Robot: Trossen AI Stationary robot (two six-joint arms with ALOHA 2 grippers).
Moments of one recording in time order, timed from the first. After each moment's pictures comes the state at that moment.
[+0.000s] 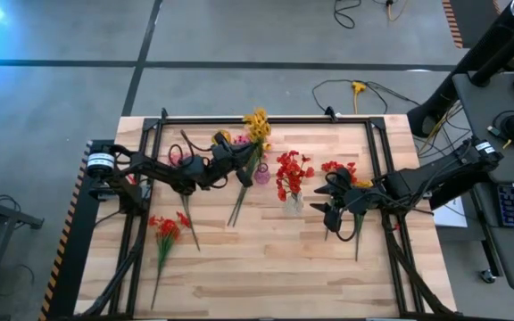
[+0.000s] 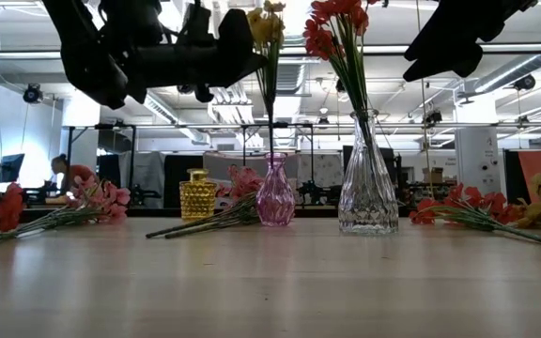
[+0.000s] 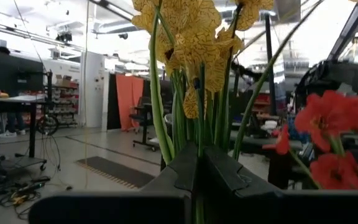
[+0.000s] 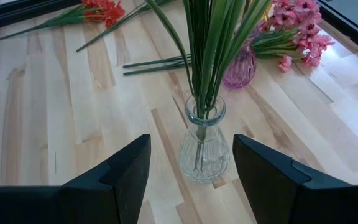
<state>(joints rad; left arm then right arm) 0.12 1.68 0.62 1.41 -0.40 0.04 0.34 1.04 0.79 -0.48 0.45 0.54</state>
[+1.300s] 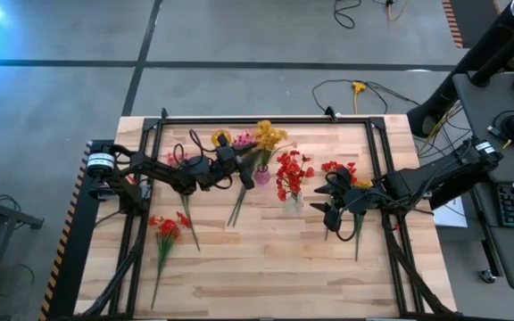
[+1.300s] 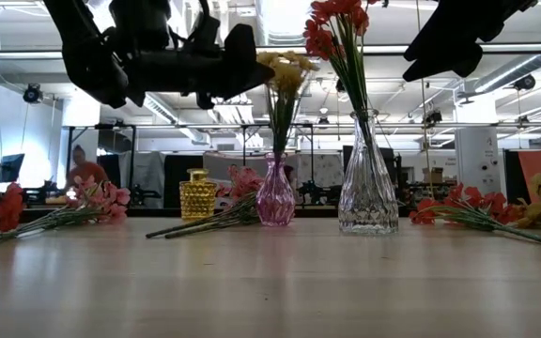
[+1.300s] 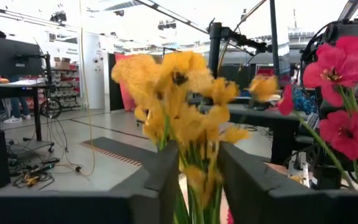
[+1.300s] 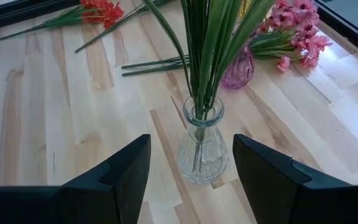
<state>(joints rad) 0.12 1.68 0.63 1.28 -0.40 0.05 0.34 1.04 0.79 -0.48 0.46 0.54</state>
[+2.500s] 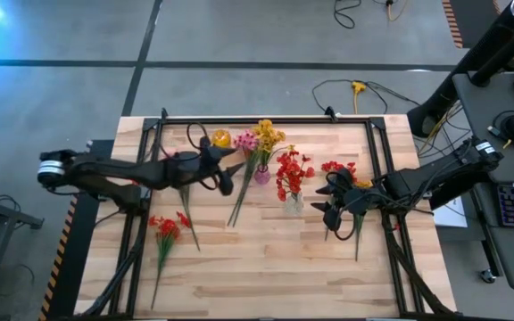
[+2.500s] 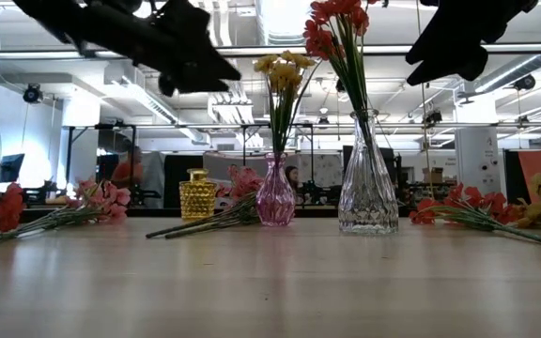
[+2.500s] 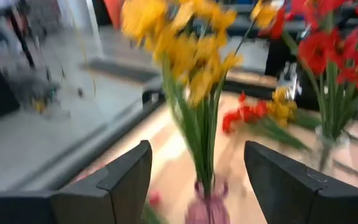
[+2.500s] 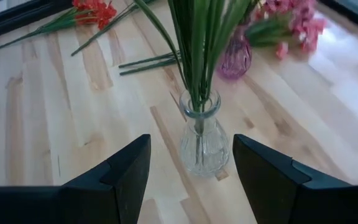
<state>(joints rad) 0.08 1.19 0.63 0.32 -0.40 -0.12 0.34 1.04 0.79 -0.51 0.45 0.64</state>
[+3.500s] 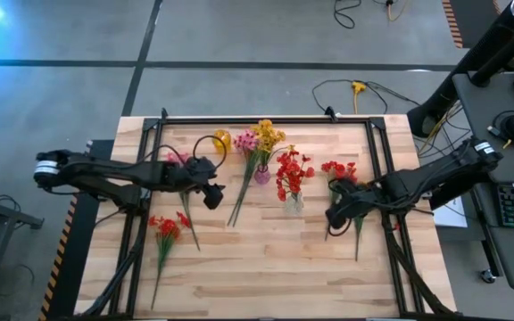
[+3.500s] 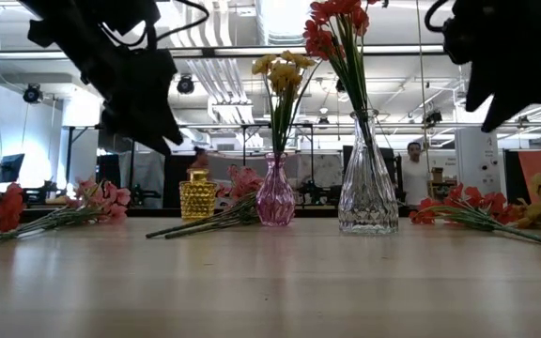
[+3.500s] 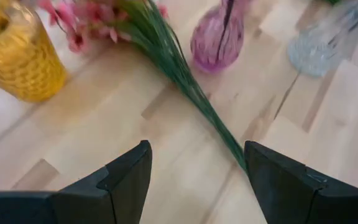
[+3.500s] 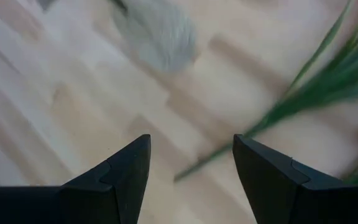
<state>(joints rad) 0.04 1.15 0.65 -0.35 -0.30 -0.55 0.34 1.06 0.79 -0.84 0.20 1.24</state>
